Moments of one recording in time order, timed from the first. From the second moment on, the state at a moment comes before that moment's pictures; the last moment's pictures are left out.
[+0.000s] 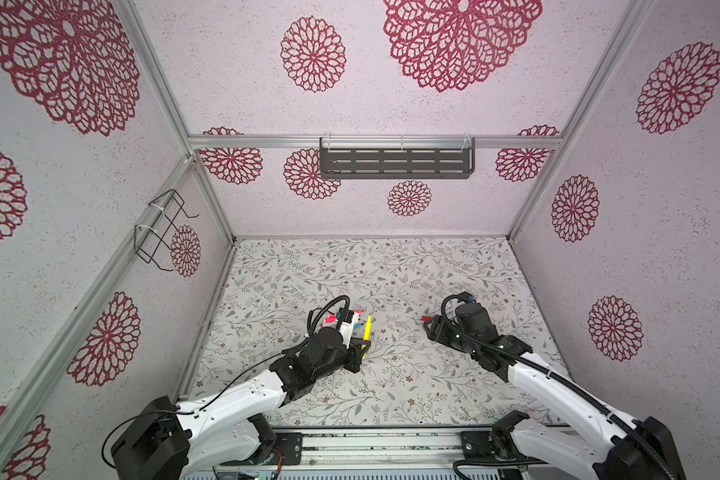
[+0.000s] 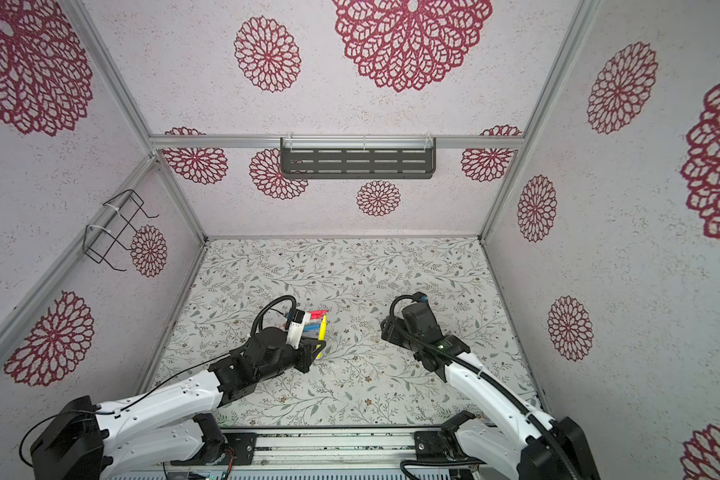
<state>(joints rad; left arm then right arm) -0.86 1.09 0.49 0.09 -0.02 -0.52 0.53 1.08 0.65 -0.38 0.00 0.76</state>
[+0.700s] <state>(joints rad) -0.86 0.95 0.41 0.07 -0.03 -0.59 0.51 1.58 0.84 -0.29 -0.20 0.57</state>
